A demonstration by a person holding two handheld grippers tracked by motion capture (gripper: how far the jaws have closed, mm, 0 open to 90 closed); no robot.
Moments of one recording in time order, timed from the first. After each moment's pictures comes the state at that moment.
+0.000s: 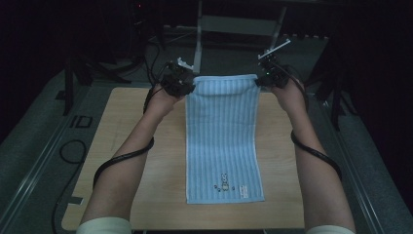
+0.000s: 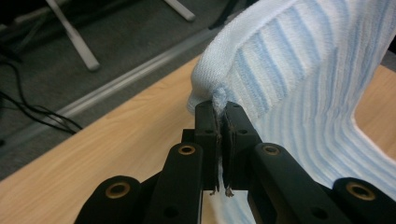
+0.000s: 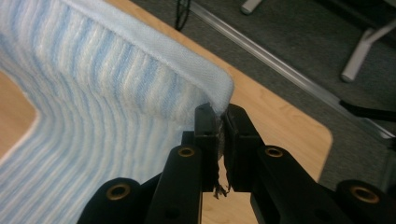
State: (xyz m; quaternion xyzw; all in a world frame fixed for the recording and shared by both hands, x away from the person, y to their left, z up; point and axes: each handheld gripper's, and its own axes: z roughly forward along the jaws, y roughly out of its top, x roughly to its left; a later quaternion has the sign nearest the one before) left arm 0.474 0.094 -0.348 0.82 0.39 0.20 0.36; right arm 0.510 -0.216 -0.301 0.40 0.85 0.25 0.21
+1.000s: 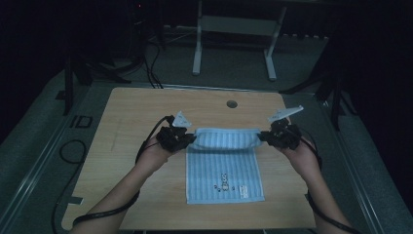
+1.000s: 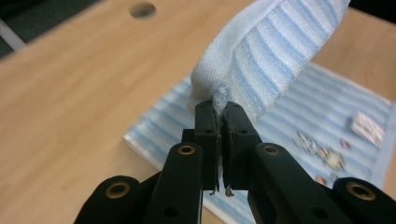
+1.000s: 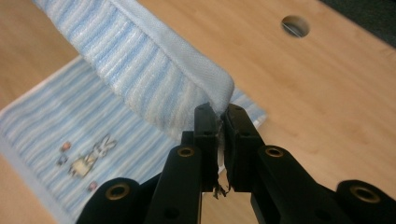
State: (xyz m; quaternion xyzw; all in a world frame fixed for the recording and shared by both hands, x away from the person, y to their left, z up) left arm 0.349 0.091 -0.429 0.86 0.32 0.14 0.37; right arm 0.371 -0.252 -0.391 0.34 0.88 0.30 0.16
